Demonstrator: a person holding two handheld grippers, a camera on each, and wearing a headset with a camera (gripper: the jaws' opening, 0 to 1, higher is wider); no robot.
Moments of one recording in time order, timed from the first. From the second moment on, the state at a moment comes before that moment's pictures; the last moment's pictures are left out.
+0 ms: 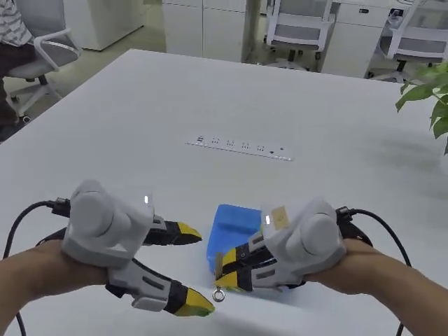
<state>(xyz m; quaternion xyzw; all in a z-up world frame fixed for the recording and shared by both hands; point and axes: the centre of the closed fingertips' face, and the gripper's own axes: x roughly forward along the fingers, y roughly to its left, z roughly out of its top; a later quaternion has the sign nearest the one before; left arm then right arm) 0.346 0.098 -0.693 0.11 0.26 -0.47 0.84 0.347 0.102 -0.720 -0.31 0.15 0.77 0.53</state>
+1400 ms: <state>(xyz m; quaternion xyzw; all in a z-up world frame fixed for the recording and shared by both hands) 0.359 0.104 -0.674 0.09 0.23 -0.43 0.87 0.424 0.088 -0.689 -0.31 0.13 0.73 0.60</state>
